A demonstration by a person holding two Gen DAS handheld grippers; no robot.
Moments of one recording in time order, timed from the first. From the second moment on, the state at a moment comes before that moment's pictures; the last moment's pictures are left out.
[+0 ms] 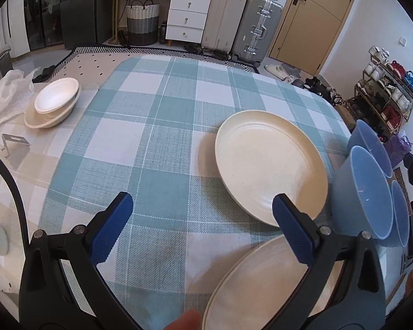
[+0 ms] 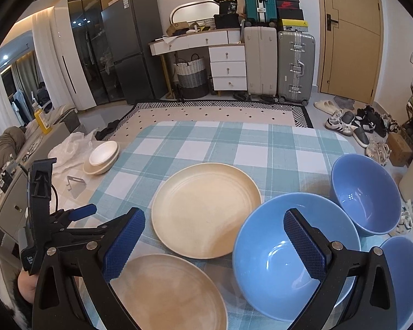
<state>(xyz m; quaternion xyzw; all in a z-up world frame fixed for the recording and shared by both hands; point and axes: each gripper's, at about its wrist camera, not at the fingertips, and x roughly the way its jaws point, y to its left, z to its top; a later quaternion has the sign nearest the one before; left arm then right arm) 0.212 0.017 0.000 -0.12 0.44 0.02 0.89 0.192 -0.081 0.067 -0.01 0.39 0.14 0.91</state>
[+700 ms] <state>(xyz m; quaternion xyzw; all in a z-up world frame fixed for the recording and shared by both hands) 0.268 0.014 -0.063 -0.10 0.50 0.07 0.86 0.210 -0.079 0.037 -0.02 0.41 0.14 0.90</state>
